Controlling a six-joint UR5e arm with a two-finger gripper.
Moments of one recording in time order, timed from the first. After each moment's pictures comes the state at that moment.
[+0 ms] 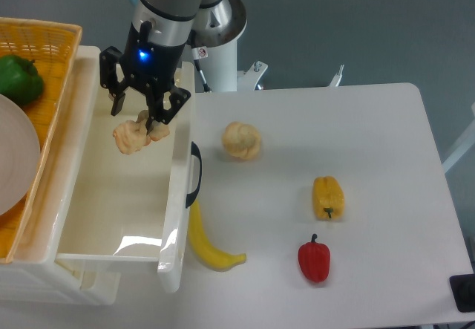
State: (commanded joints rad) arm 2.31 -1.60 -1.55 -1.39 1.12 0.71
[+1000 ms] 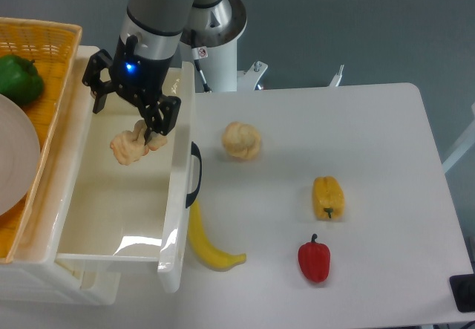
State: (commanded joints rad) arm 2.26 -1.65 -1.55 -1.39 1.12 0.71
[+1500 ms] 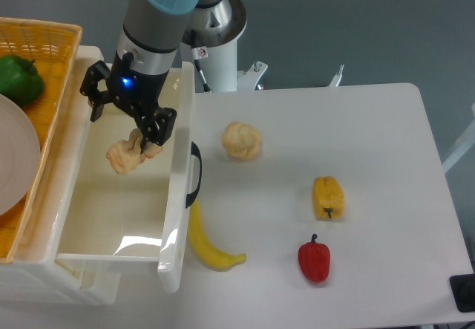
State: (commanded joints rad) arm 2.27 -1.66 -1.55 -1.37 1.12 0.72
